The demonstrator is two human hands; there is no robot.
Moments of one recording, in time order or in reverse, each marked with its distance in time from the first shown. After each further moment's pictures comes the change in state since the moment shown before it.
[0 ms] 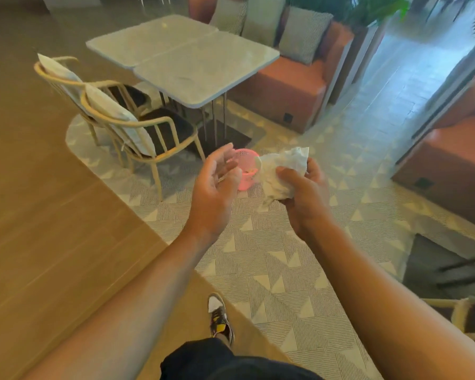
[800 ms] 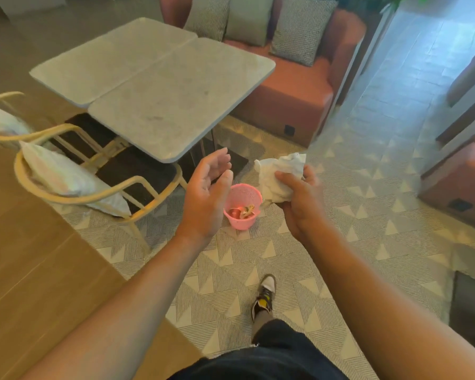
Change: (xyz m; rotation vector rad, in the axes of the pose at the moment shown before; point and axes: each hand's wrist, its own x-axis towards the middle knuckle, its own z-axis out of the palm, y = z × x) left_hand 0.432 -0.130 0.044 0.089 -0.034 -0.063; right_hand 0.450 0.001 0.051 0.079 0.148 0.092
